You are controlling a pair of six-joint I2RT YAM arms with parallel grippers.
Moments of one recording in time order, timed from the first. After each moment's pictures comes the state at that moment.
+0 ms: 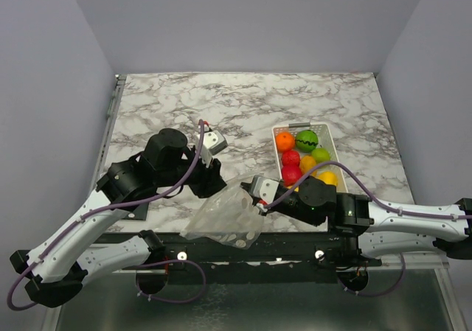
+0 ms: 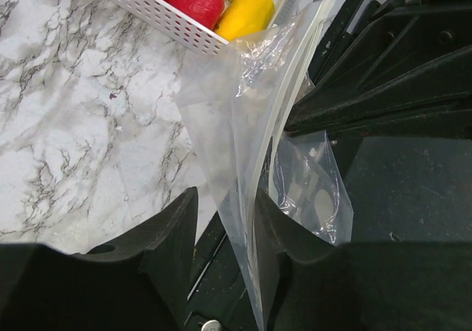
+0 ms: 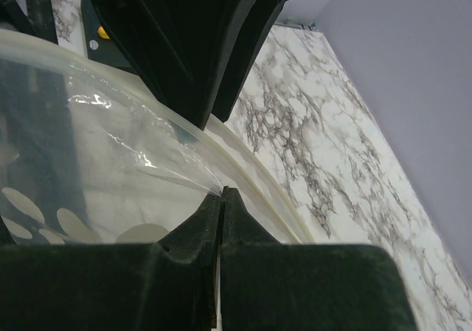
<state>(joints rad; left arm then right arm) -0.83 0.90 1.21 -0.86 0.32 -0.12 1.41 0.96 0.87 -0.05 0.30 -0.44</state>
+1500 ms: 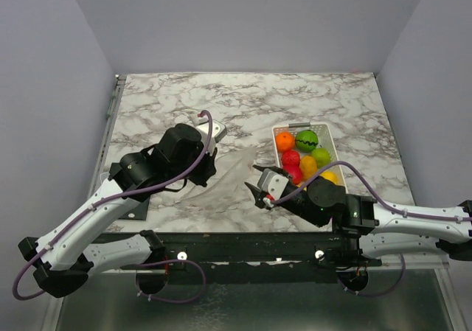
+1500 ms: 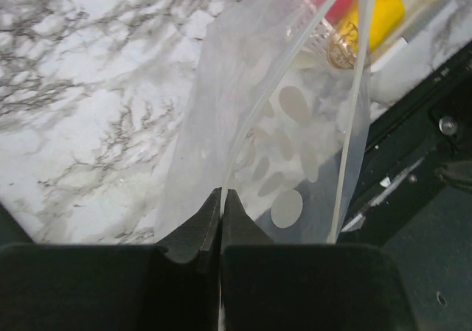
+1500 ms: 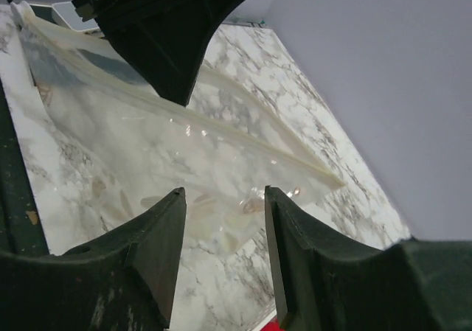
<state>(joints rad) -0.85 1.00 1.25 -0.95 0.03 -0.21 1.41 0.91 0.84 0.00 0.43 -0.47</state>
